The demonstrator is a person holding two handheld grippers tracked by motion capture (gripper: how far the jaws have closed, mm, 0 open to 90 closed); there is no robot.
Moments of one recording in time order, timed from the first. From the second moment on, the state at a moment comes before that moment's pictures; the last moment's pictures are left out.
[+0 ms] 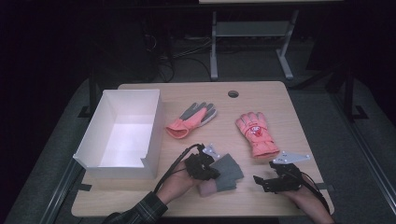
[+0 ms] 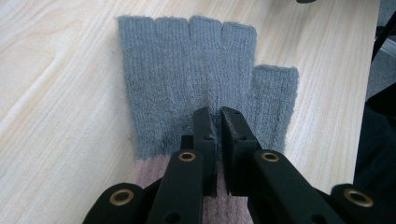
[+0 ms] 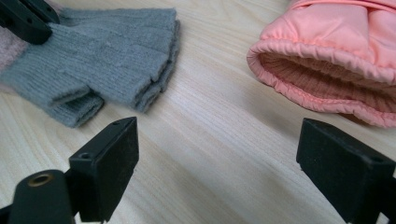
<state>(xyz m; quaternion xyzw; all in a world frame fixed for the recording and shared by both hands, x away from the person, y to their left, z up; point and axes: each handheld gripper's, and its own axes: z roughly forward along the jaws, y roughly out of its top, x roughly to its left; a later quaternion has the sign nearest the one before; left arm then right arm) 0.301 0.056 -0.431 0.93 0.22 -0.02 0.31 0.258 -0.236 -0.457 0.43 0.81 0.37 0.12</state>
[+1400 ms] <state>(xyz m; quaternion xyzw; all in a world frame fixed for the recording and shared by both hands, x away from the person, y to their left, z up) 0.314 0.058 -0.458 0.93 0.19 -0.03 0.32 0.258 -0.236 -0.456 0.43 0.82 0.37 0.12</state>
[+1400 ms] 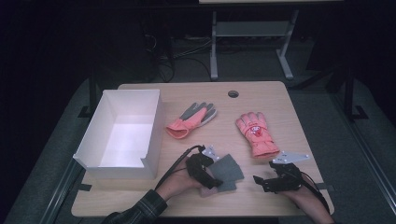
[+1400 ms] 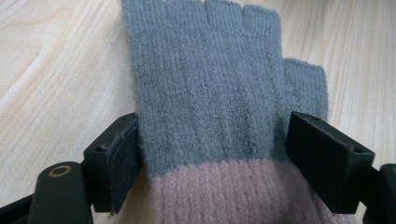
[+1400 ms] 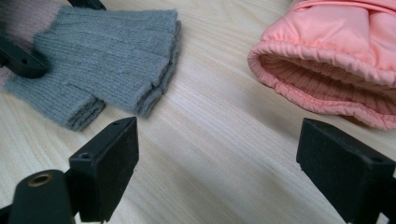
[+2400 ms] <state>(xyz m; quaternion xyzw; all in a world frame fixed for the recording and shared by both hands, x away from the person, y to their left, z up) 0.319 0.056 -0.450 0.93 0.18 -0.10 0.31 0.258 -0.236 -0.456 0.43 0.82 0.37 0.12</state>
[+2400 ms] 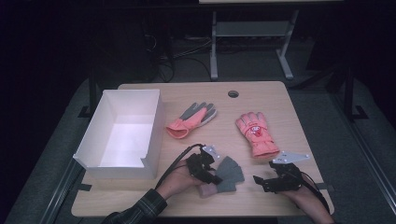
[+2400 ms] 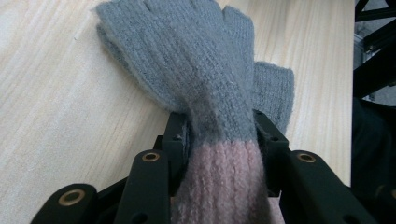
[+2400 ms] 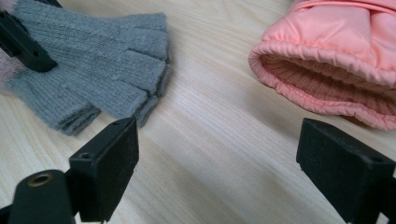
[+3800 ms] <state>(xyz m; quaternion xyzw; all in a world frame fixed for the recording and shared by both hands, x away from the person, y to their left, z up) 0.342 0.104 -0.343 0.89 0.25 -0.05 0.39 0.259 -0.234 -0.457 0.43 0.82 0.37 0.12</state>
